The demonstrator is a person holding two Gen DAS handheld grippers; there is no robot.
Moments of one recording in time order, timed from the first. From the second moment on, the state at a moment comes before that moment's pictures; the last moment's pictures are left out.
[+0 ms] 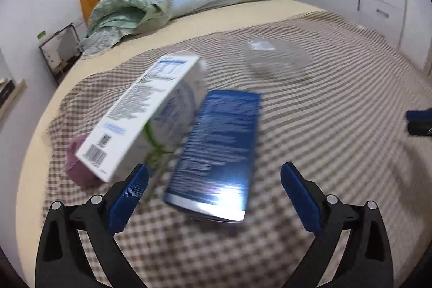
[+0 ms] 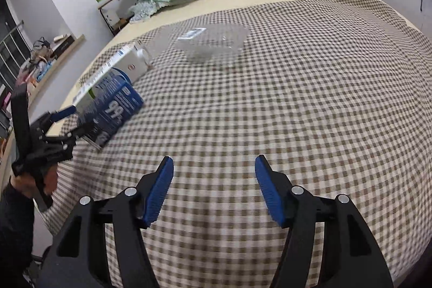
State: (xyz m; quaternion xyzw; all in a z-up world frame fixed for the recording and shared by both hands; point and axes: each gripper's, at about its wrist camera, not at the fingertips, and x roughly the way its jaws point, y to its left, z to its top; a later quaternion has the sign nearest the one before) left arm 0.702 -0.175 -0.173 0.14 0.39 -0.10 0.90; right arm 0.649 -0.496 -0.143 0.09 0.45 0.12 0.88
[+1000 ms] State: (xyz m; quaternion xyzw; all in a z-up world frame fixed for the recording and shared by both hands) left arm 0.669 -0.105 -0.106 -0.04 0.42 -0.13 0.90; right arm 0.736 -0.378 -0.127 -0.27 0.39 0.09 0.88
